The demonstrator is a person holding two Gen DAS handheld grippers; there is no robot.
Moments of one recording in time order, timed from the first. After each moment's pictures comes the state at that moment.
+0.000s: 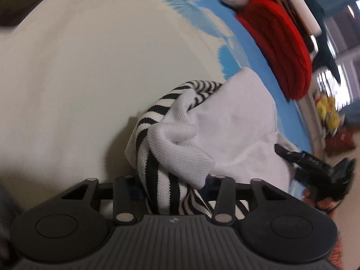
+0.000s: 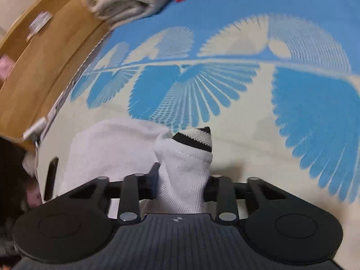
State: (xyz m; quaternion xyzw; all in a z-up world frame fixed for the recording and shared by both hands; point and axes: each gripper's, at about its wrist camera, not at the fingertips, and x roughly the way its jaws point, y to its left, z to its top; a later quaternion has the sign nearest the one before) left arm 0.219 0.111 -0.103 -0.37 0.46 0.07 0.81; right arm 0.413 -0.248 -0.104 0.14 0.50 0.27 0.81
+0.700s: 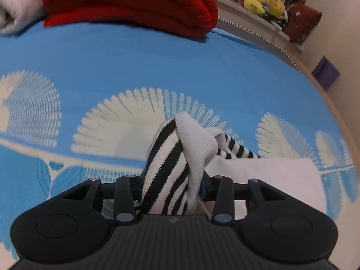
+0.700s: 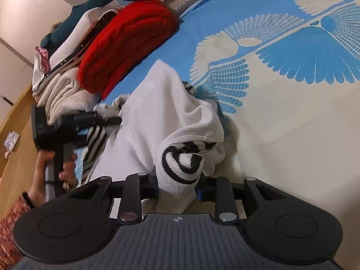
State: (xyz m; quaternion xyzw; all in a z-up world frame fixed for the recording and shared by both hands) left arm 0.577 -0.138 -0.098 -0.05 0.46 -0.15 0.88; right arm 0.304 -0.445 -0.125 0.35 0.37 0.07 0.86
